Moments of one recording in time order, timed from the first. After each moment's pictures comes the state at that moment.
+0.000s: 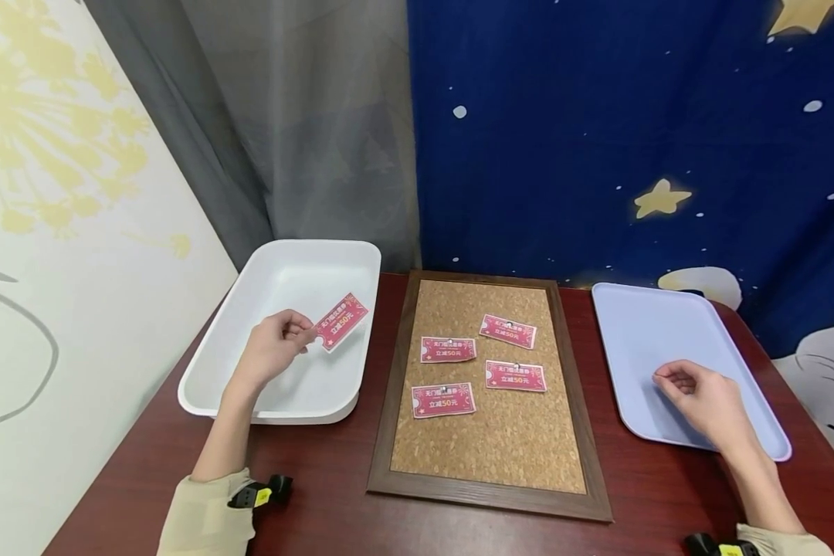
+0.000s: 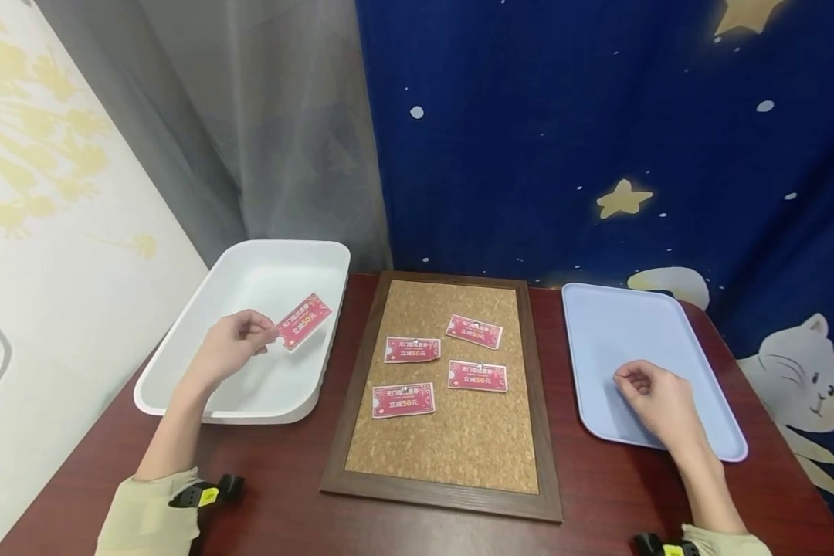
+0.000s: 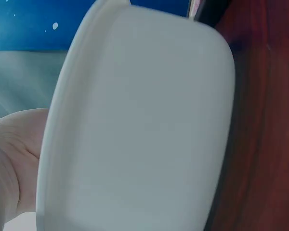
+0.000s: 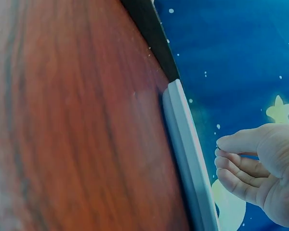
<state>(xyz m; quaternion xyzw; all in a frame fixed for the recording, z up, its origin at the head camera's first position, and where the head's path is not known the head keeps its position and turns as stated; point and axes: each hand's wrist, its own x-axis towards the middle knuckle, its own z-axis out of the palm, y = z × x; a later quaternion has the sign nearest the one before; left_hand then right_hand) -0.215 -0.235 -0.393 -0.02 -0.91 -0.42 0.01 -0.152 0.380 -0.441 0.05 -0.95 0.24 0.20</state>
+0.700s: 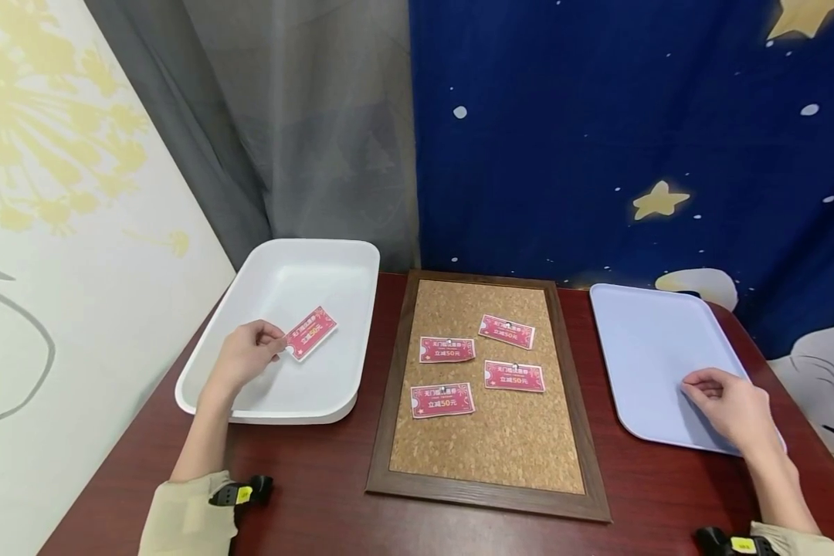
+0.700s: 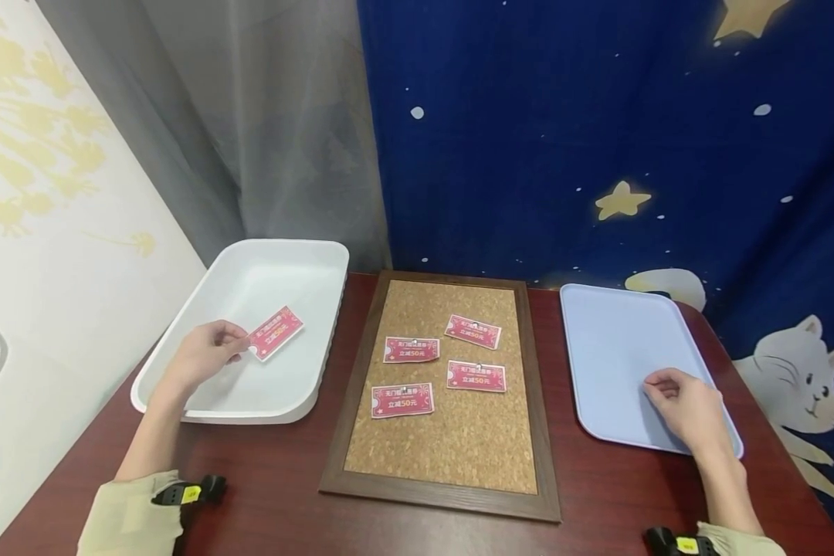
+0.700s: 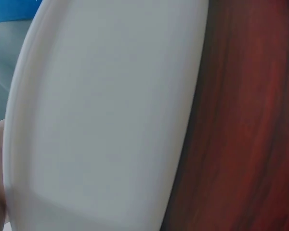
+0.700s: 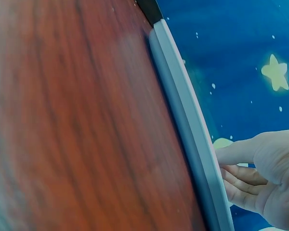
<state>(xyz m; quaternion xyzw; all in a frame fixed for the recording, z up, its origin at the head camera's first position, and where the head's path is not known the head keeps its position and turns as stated) -0.215 -0.271 -0.406 0.03 -0.92 -0.39 -0.01 -0.147 0.421 -0.449 -0.02 -0.97 0.20 0.16</state>
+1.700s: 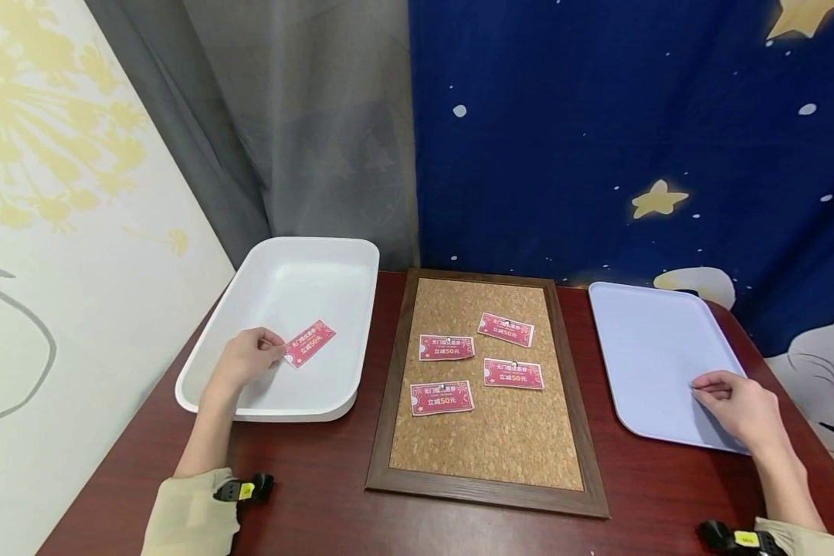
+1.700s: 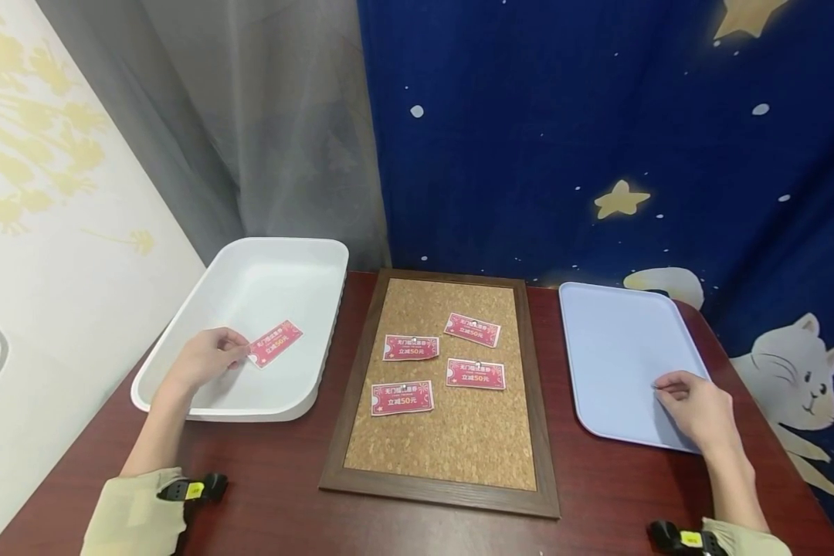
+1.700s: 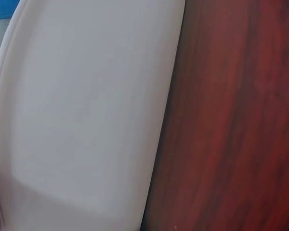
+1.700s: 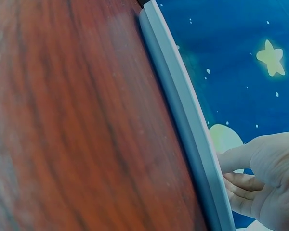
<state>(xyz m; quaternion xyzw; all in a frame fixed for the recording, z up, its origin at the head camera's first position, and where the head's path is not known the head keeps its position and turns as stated) -0.217 -0.276 -0.417 0.07 -0.93 -0.35 -0.06 -0.145 0.437 -0.450 -0.04 -0.97 0.21 0.11</state>
